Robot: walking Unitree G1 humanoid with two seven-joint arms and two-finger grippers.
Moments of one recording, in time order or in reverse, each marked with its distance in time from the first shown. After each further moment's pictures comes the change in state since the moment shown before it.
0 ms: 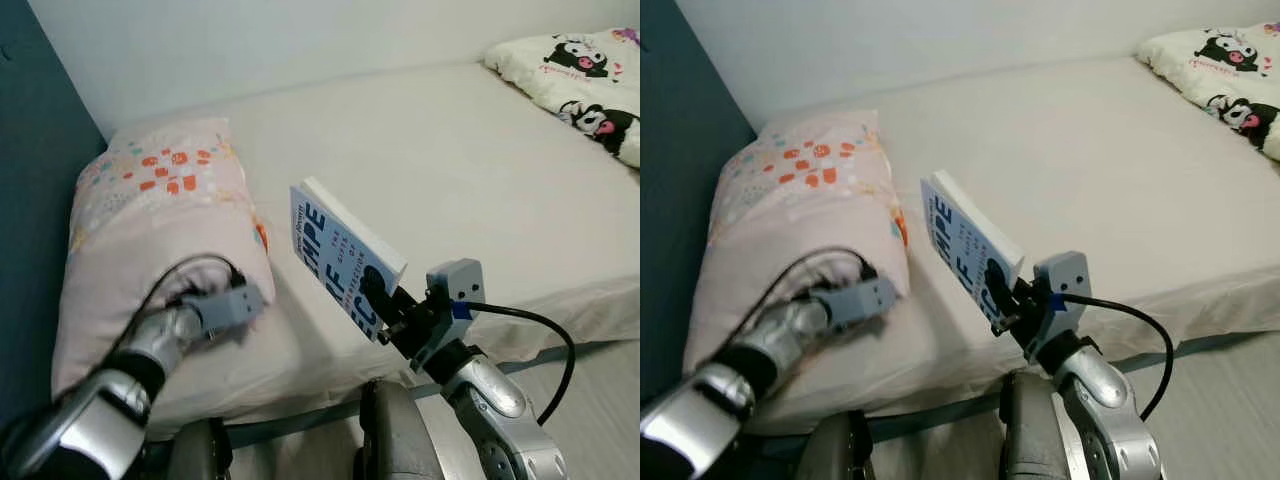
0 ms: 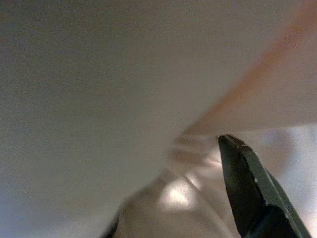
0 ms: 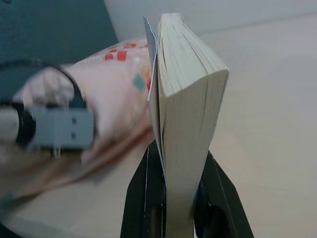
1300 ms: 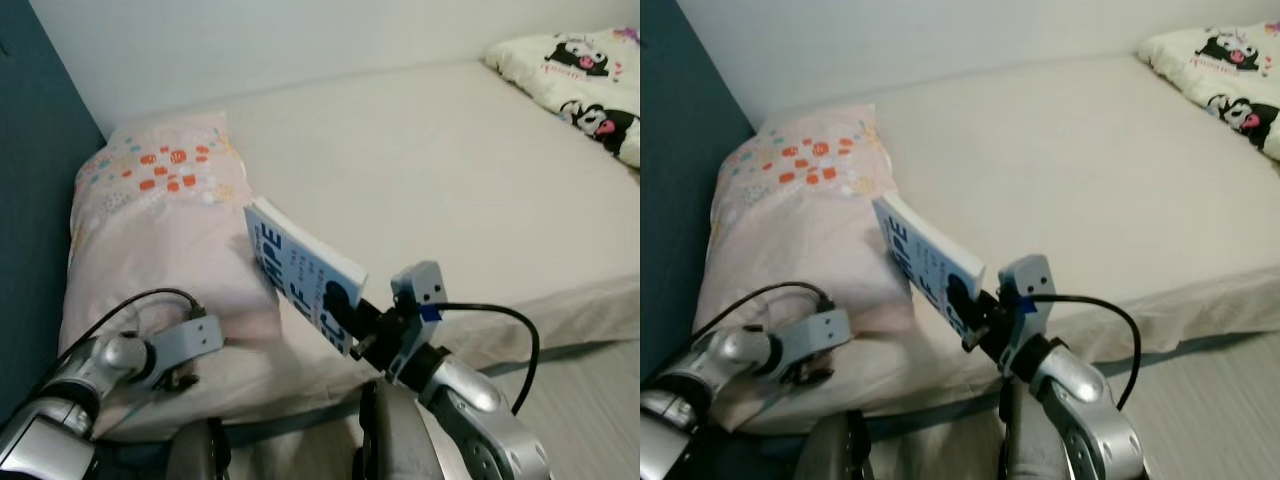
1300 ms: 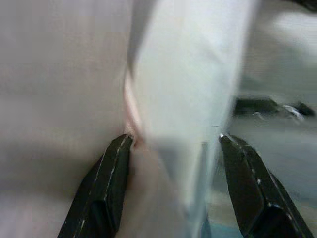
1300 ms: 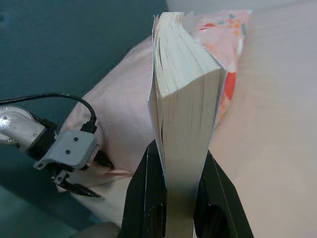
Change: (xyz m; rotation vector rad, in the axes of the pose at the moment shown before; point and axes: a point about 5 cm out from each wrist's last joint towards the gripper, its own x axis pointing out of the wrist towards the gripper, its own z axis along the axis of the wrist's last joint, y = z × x) left arm -0.055 -0.073 -0.073 -0.256 -0.250 -0.668; right arm 0.013 0.034 -0.008 0.115 0.072 0.248
